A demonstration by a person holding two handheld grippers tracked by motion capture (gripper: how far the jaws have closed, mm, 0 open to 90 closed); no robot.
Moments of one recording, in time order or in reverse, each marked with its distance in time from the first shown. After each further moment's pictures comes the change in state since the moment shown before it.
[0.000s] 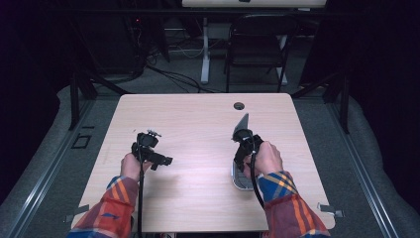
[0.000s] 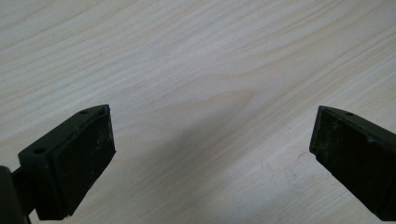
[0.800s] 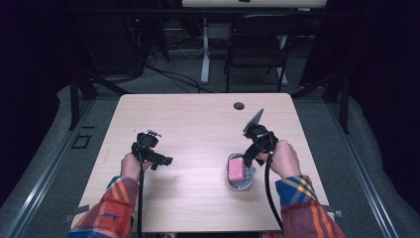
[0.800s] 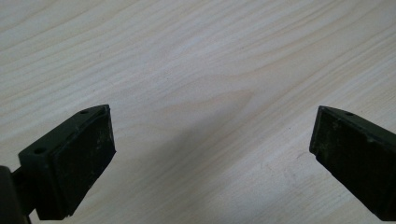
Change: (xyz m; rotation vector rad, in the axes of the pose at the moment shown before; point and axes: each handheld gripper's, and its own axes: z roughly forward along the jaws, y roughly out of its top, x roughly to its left) left arm 0.000 0.000 0.000 -0.005 -0.001 -0.001; right arm -0.022 -0.031 -0.031 -0.166 0.043 -0.080
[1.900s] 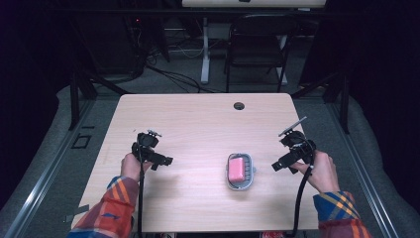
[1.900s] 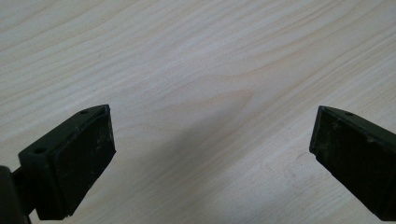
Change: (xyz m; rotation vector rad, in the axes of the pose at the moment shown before) left arm -0.001 0.000 0.000 0.004 0.004 0.001; right arm -0.060 -0.079 -0.021 -0.188 -0.067 0.005
